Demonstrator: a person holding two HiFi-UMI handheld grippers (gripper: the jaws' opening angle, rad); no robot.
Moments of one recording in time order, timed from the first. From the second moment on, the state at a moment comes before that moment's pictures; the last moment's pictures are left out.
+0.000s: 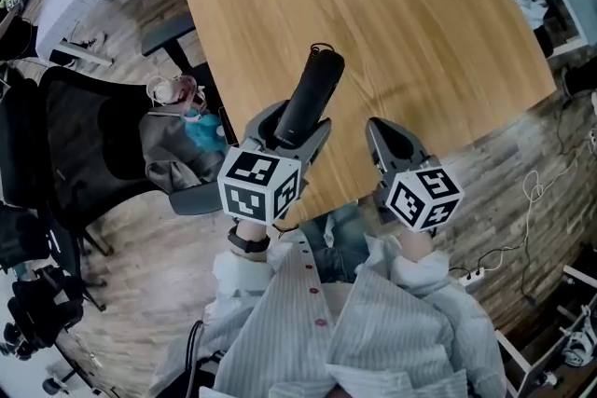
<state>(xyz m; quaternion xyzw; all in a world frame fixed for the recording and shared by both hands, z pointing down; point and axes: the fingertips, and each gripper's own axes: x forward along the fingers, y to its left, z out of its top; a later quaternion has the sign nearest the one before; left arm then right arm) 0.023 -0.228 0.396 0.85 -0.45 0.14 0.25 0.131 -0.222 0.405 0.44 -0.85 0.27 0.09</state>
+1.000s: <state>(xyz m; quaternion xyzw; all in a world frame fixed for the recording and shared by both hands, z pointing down) 0.018 -0.246 0.530 0.82 -0.44 0.18 0.32 0.119 -0.234 0.500 0.43 -0.83 0.32 0.14</state>
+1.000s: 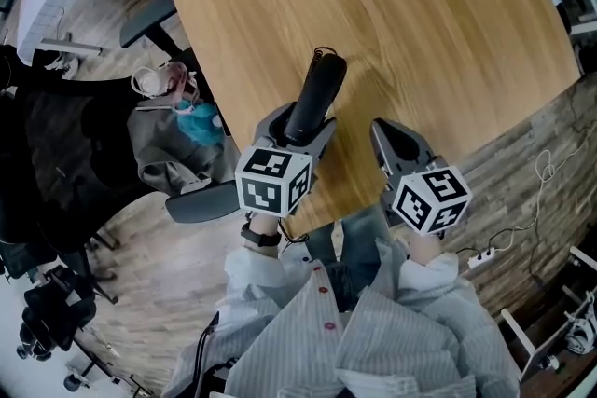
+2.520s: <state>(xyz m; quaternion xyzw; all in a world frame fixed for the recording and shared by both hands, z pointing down) 0.043 -0.234 0.601 0.80 -0.41 0.24 0.36 0.128 -0.225 0.541 0.43 -0.81 0.37 0.15</state>
